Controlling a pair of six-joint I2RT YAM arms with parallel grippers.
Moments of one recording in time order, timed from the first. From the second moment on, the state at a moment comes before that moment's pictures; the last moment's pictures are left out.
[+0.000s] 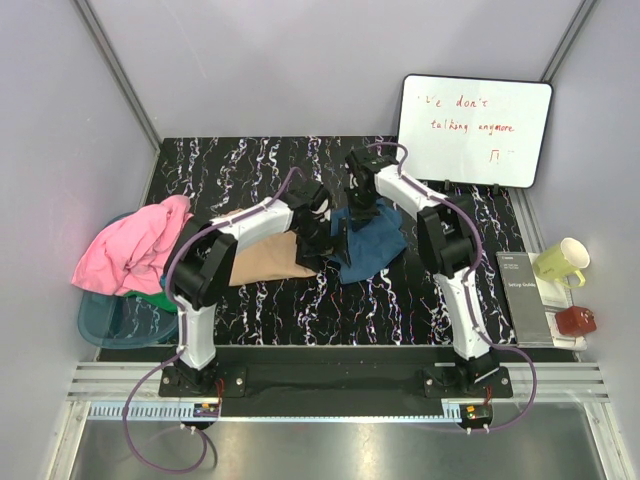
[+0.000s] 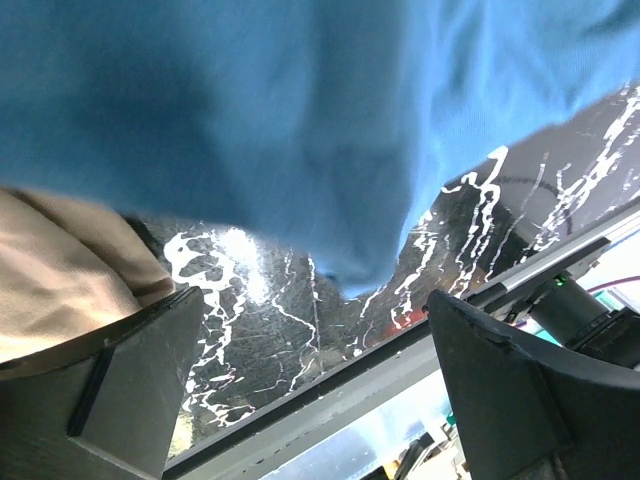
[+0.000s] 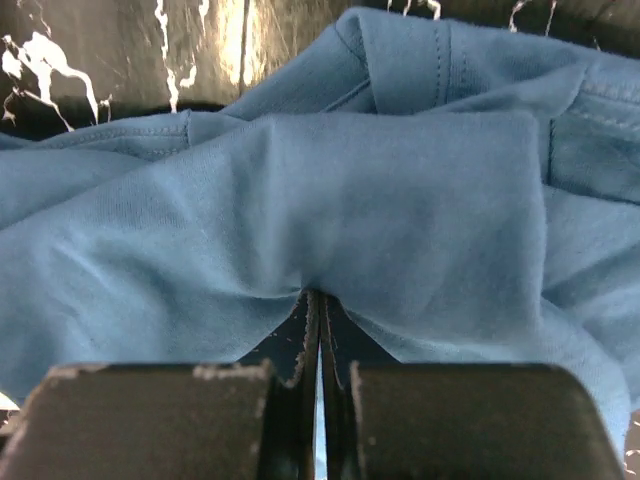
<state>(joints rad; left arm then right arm) -0.61 1.98 1.44 -0.71 0.43 -0.63 0.46 2.32 1.95 -0.89 -0.10 0.30</state>
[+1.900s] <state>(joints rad) -0.60 2.45 1.97 -0.46 0.49 -0.93 0.28 2.25 1.85 -0.90 0.02 0.25</state>
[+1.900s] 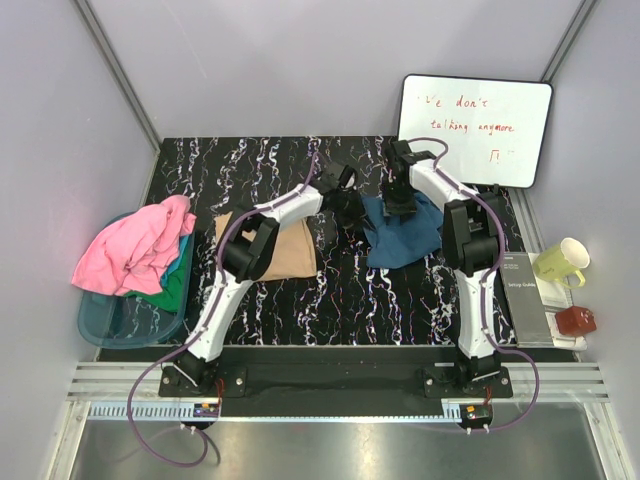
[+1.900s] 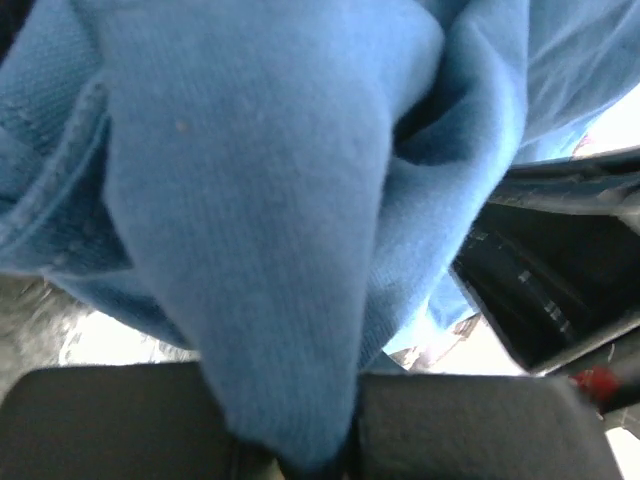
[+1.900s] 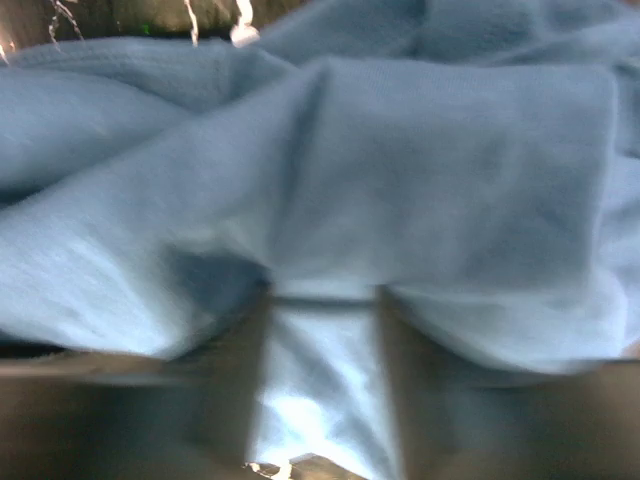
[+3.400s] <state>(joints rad) -0.16 1.79 1.62 -1.05 0.33 -0.49 0.29 2.08 1.86 -0.93 -0.02 0.24</state>
